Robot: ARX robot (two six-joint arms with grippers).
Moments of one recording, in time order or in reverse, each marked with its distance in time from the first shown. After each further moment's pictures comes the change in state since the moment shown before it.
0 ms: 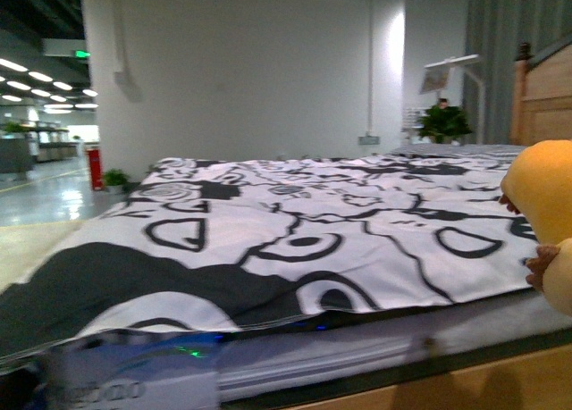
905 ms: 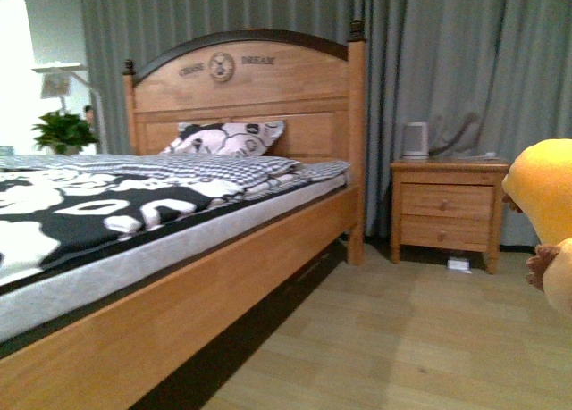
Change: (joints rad) left arm 0.000 0.000 0.000 0.000 -0.003 0.000; right arm -0.003 0.000 -0.003 0.001 -0.001 0.000
